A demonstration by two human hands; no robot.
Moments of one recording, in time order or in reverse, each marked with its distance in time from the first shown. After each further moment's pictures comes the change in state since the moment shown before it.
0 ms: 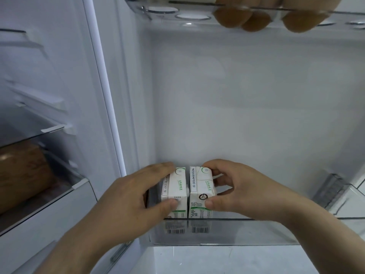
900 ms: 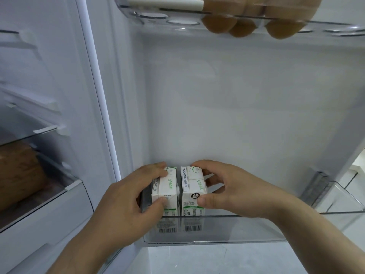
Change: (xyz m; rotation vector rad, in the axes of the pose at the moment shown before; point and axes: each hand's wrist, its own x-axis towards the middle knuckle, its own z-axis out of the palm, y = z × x) left_hand -0.006 -0.004 0.019 -0.166 0.168 0.013; right_hand -0.003 -0.004 0.000 -0.060 -0.037 -0.029
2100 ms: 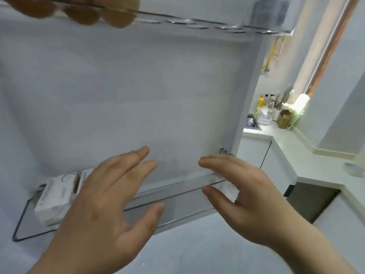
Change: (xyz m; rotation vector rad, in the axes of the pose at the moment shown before) left_hand 0.016 0.107 0.067 0.129 0.011 0.428; right_hand -0.153 0.025 -0.032 -0.512 0.635 0.009
